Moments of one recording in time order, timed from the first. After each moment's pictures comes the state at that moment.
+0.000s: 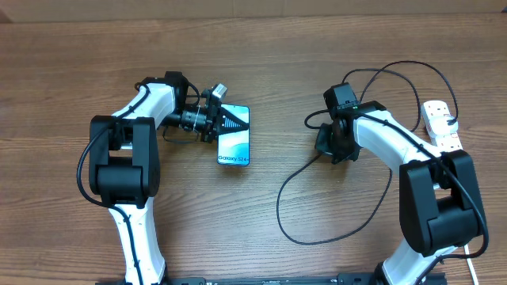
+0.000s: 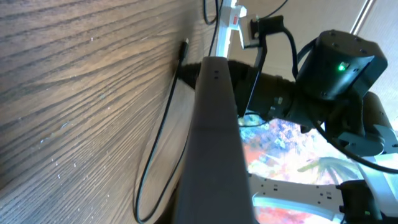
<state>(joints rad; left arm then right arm) -0.08 2.24 1.52 -1.04 1.29 0.06 0.26 1.87 1.15 -0.75 -0.04 0.55</state>
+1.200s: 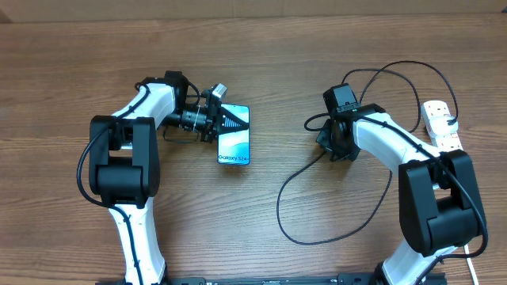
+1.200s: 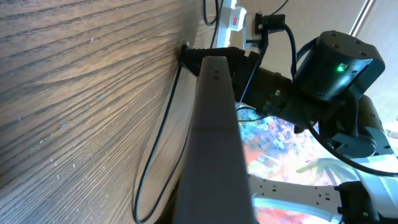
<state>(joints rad) -0.08 2.24 1.52 -1.04 1.29 0.05 0.26 1.87 1.12 -0.66 0.07 0.78</state>
